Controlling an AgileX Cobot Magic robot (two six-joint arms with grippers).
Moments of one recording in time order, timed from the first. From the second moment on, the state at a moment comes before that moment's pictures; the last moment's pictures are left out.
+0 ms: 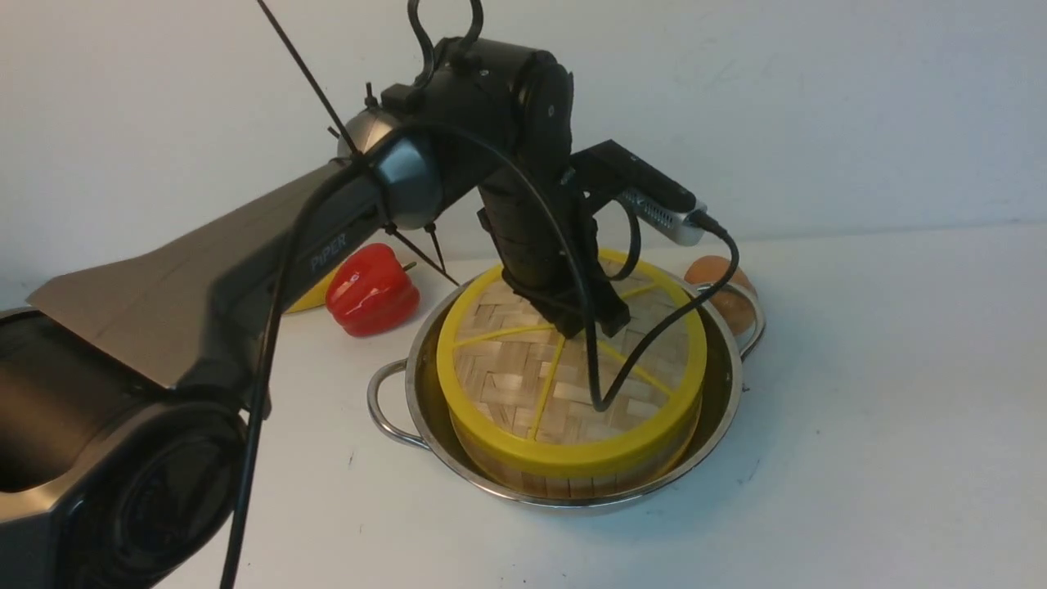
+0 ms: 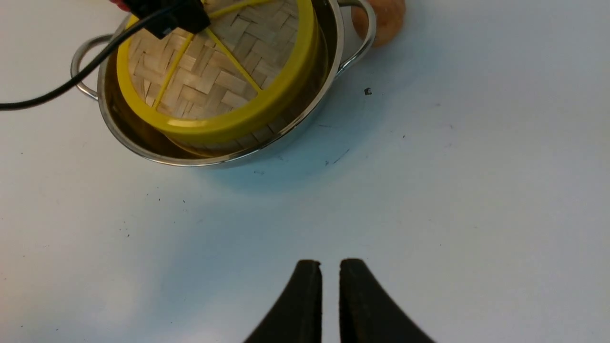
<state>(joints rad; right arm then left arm) 0.36 0.69 -0.98 0.08 1.24 0.17 -0.54 2.21 -2.05 -0.04 1.17 0.33</state>
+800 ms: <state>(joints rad) 0.36 0.69 -0.98 0.08 1.24 0.17 -0.54 2.22 -2.05 -0.03 1.13 0.35</state>
